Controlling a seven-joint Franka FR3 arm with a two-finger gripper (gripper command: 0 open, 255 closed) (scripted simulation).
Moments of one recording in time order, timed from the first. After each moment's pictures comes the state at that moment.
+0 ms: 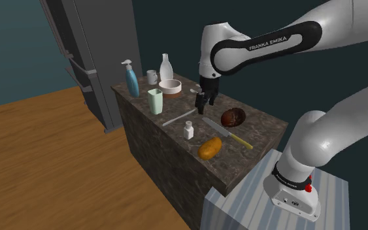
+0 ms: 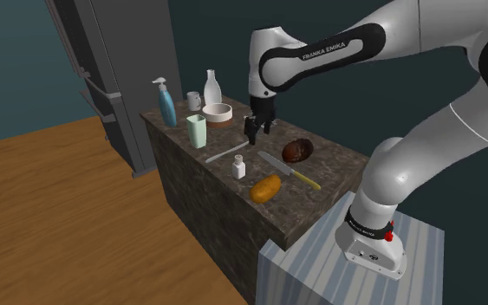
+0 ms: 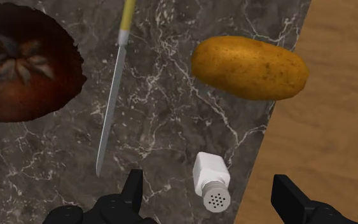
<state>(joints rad) 0.00 -0.51 0.14 -2.48 0.07 1.99 0.07</state>
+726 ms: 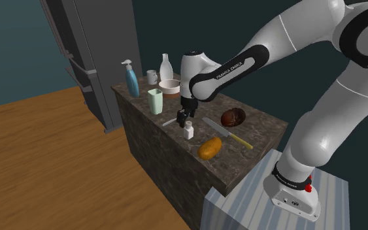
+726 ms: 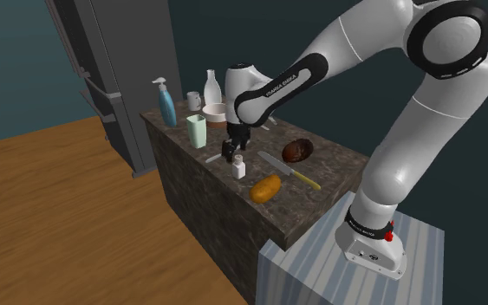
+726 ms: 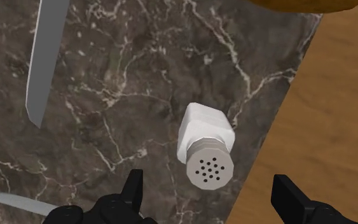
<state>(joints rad) 0.00 -0.17 0.20 -2.43 -0.01 2.35 0.11</state>
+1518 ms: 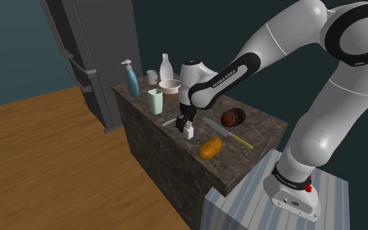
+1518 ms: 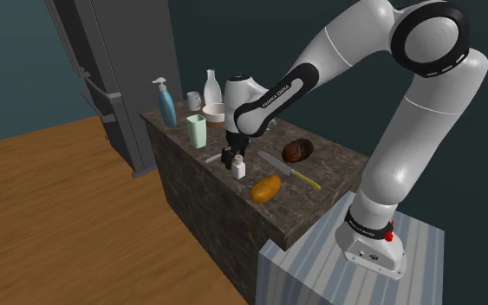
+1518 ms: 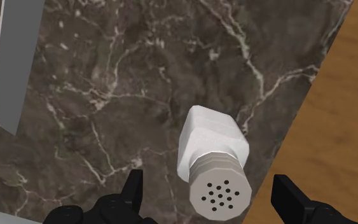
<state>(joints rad) -0.01 -0.09 0.21 -2.45 -0.04 2.45 0.13</state>
